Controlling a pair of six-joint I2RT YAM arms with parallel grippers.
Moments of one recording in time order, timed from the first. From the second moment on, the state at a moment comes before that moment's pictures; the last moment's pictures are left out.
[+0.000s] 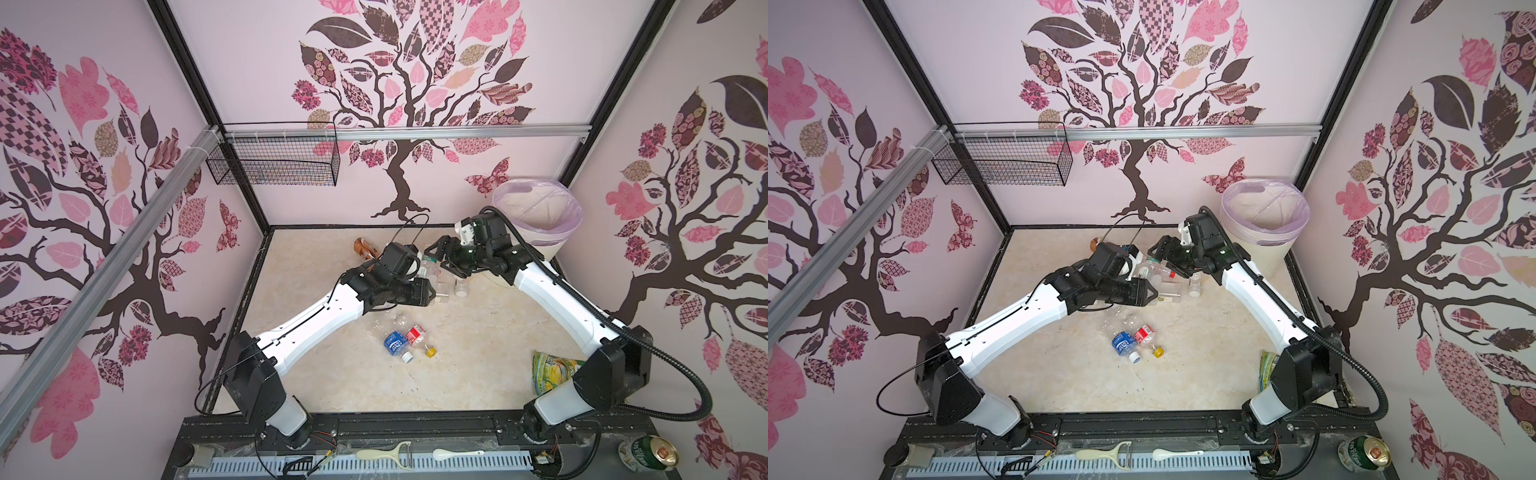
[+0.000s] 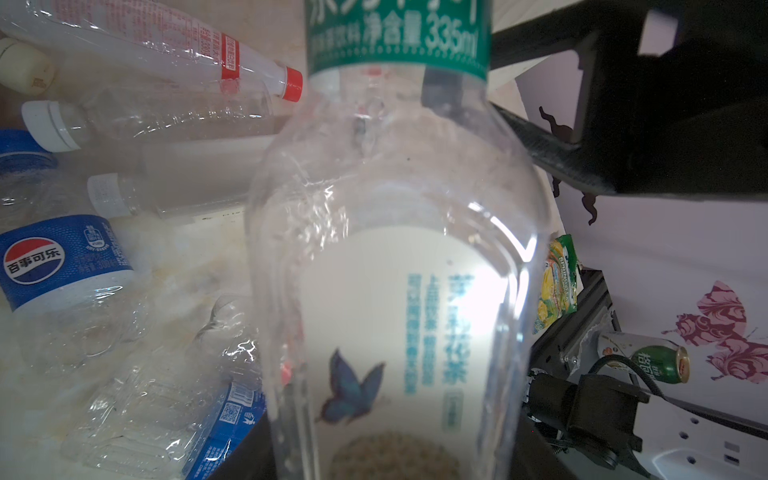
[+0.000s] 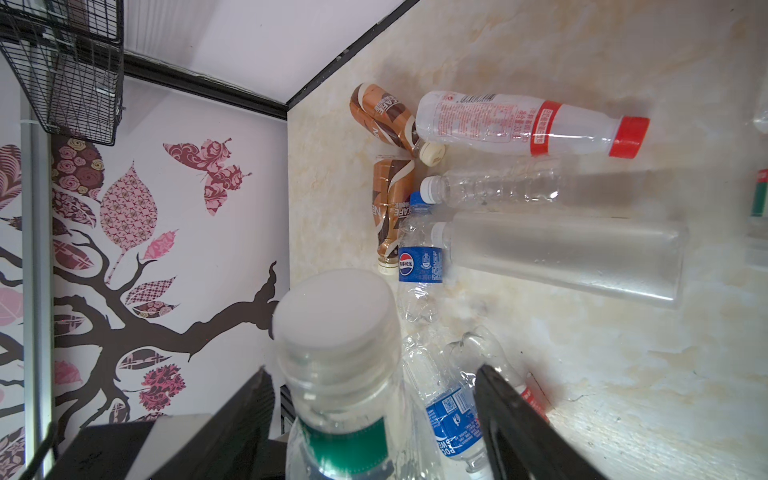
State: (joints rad) left arm -0.78 1.57 1.44 -0.67 0.19 -0.55; right arm 0.42 1.54 1.45 -0.57 -0.42 0.84
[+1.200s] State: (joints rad) left arm -0.78 1.56 1.44 -0.67 0.21 -0.58; right arm 0.42 1.54 1.43 -0.49 -0.42 0.89
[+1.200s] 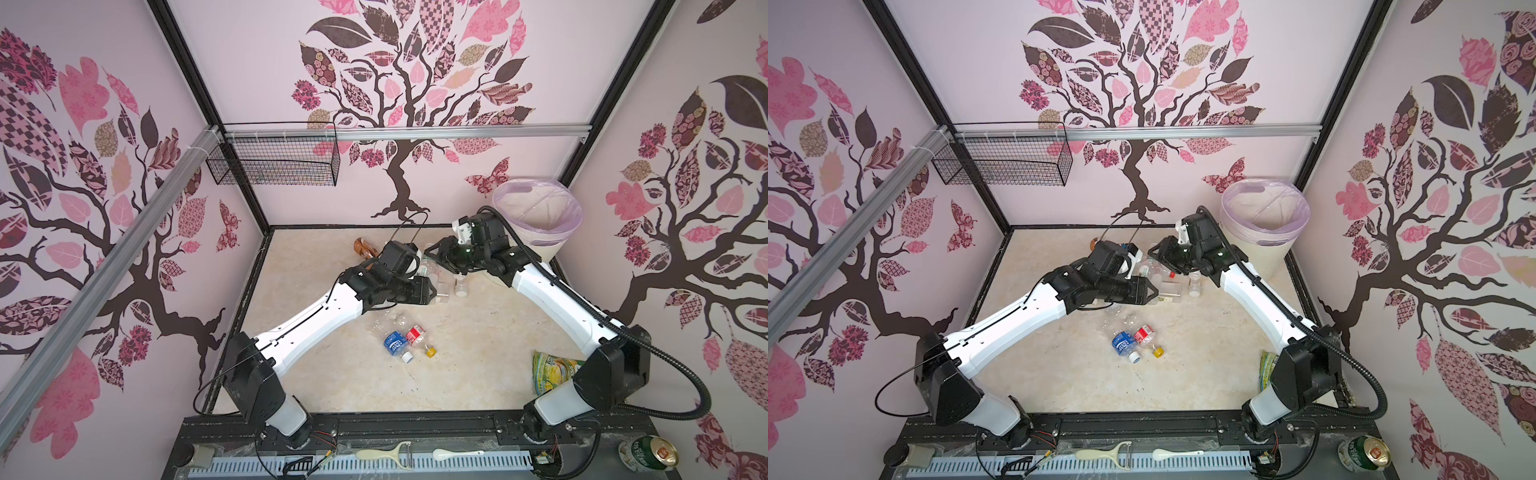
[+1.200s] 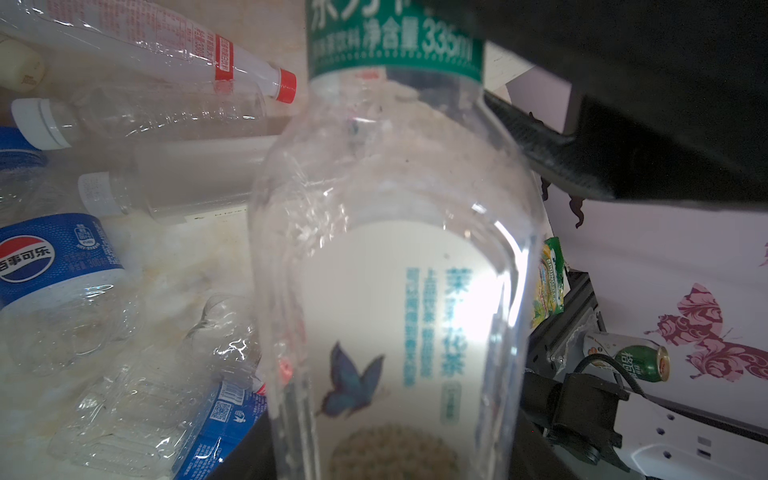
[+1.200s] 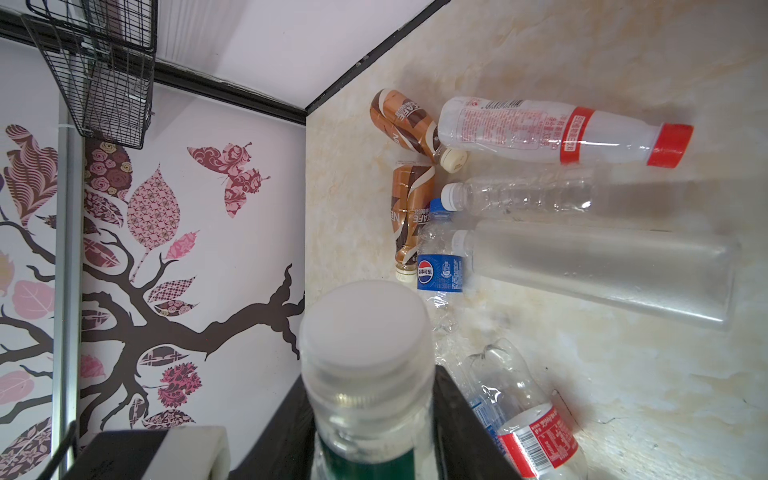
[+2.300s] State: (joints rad) left arm -0.78 1.56 1.44 -0.63 0.23 -0.64; right arm 0.42 1.58 1.43 -0.43 -0.44 0.93
